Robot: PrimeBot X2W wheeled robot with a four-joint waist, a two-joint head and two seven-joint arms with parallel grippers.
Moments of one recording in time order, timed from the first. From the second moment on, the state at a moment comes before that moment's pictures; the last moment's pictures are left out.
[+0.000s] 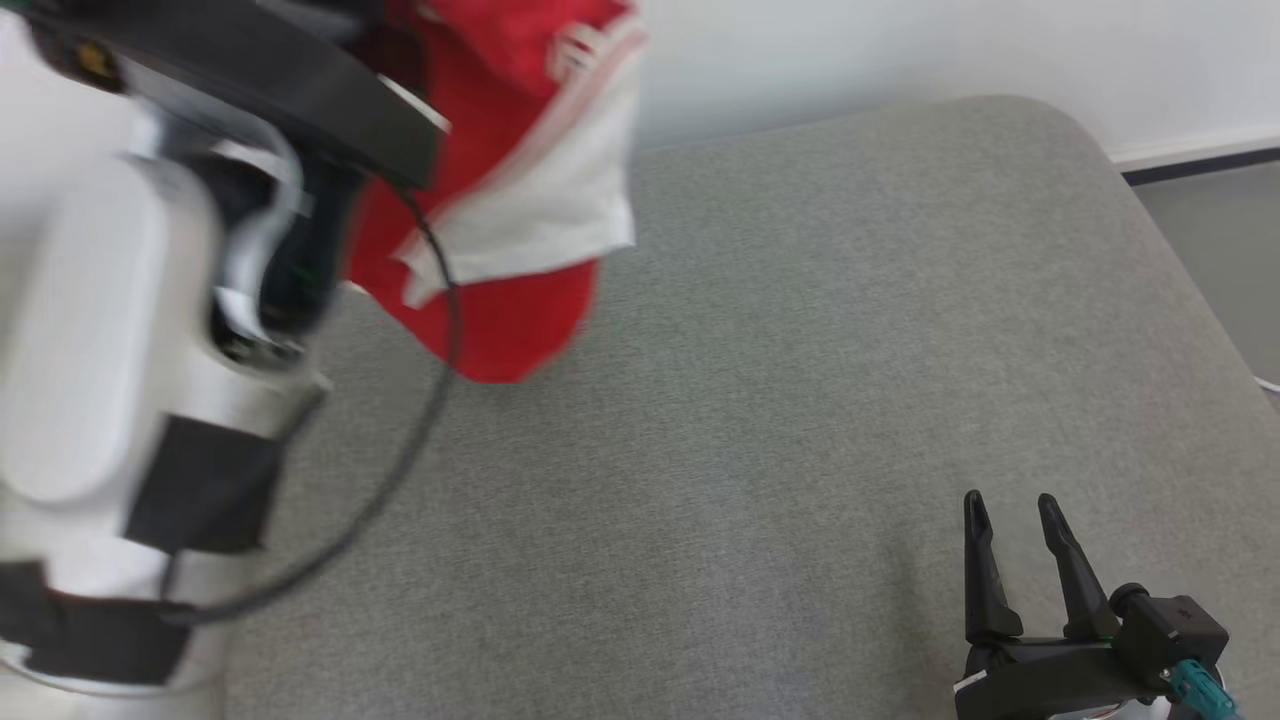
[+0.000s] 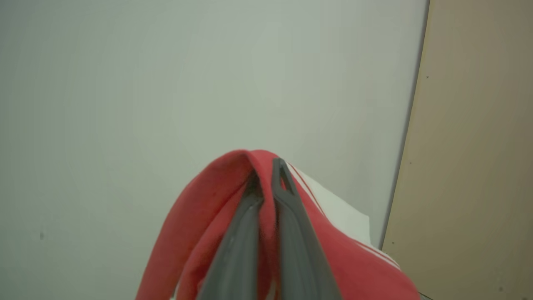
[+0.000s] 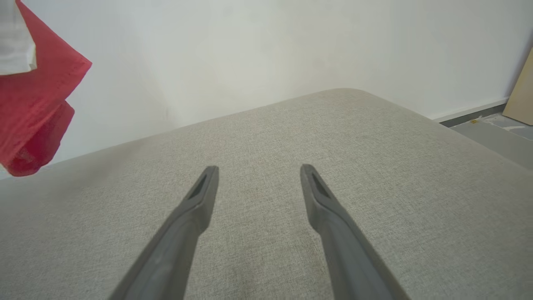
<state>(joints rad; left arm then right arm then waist) -1.05 0.24 -0.30 0.18 -0.70 -0.08 0.10 -0.06 -0.05 -0.06 0.22 0.23 0.13 -0.26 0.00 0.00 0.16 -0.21</state>
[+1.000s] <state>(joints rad) -0.55 0.13 -0.53 0.53 -0.67 -0.11 -0.18 -0.07 -0.05 -0.03 0.21 0.21 0.13 -0.26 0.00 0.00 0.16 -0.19</state>
